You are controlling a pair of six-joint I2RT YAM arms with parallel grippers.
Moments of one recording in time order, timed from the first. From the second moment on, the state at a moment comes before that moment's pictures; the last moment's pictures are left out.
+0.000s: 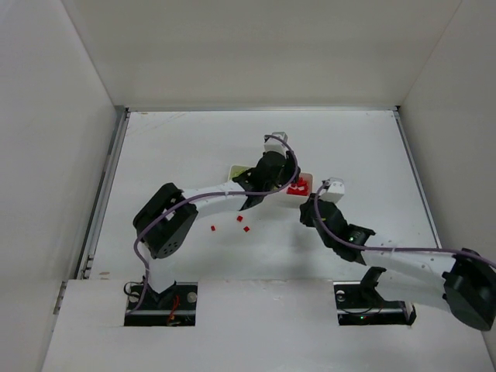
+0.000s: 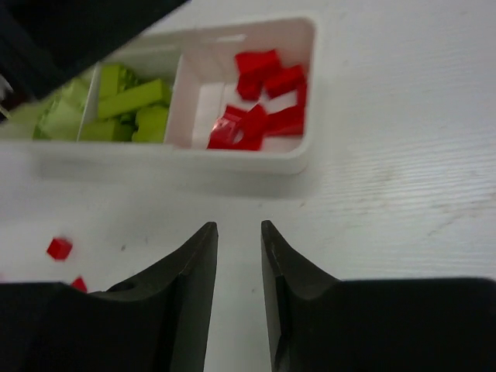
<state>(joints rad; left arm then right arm) -0.88 1.87 1.21 0.27 -0.25 -0.61 0.83 1.00 0.40 0.10 0.63 0.68</state>
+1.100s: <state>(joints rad) -0.62 0.85 0.26 -0.10 -0.44 -0.77 1.08 1.86 0.95 0.26 0.36 0.42</state>
